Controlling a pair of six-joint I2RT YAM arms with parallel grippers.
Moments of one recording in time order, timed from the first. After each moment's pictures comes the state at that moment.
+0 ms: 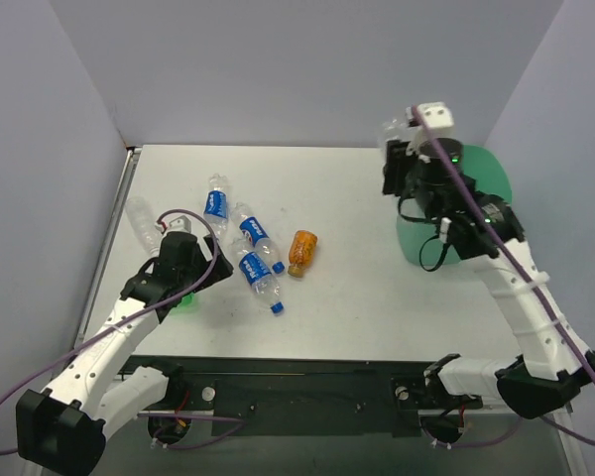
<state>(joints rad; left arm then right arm) -0.36 0.91 0.69 -0.55 -0.13 -0.72 0.59 1.29 1.56 -0.75 0.40 0.10</state>
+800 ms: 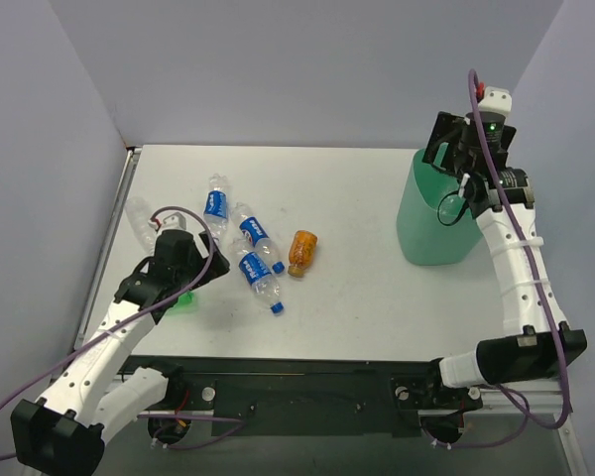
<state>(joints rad) -0.36 0.90 0.74 -0.60 -0.16 -0.72 0.10 1.42 1.62 -0.62 0.37 0.15</state>
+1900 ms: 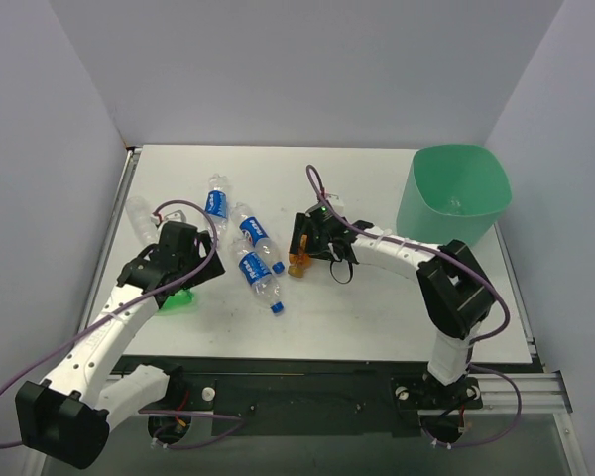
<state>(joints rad) -0.34 1.01 0.85 -0.76 -0.23 -0.67 0.69 1.78 1.14 -0.23 0.14 0.71</state>
